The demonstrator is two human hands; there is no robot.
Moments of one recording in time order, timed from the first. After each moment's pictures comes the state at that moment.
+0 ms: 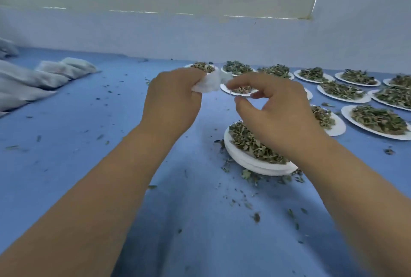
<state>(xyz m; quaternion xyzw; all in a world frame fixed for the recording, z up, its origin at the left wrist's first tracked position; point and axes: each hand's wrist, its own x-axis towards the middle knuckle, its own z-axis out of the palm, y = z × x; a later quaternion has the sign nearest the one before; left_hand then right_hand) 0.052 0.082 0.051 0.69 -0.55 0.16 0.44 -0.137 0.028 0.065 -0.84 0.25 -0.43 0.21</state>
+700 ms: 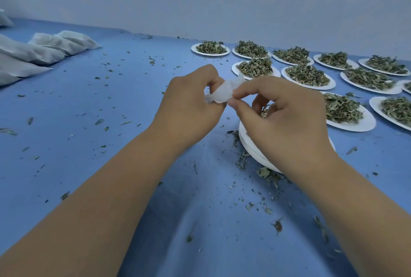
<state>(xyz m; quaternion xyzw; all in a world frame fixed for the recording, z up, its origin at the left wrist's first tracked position) 0.057 0.080 0.015 0.67 -0.56 0.04 0.49 -0.110 0.032 0.025 -0.83 0.24 -0.48 0.16</state>
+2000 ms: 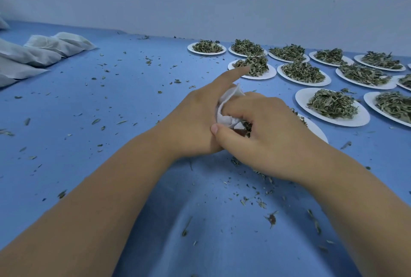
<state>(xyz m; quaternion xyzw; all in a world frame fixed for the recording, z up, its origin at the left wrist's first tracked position) 0.040 0.087 0.016 0.56 -0.70 -0.13 0.43 -0.116 0.042 0.035 -0.93 0.20 -0.26 0.18</state>
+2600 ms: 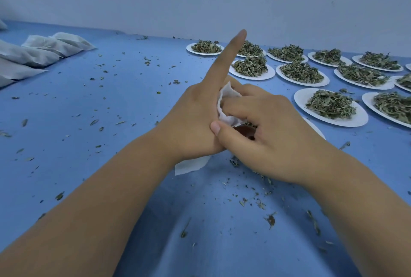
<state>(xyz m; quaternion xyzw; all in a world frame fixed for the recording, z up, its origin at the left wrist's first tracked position) 0.041 0.082 0.013 0.50 -0.72 -0.05 0.48 -0.120 0.041 0.037 -0.93 0.14 -0.30 0.16</state>
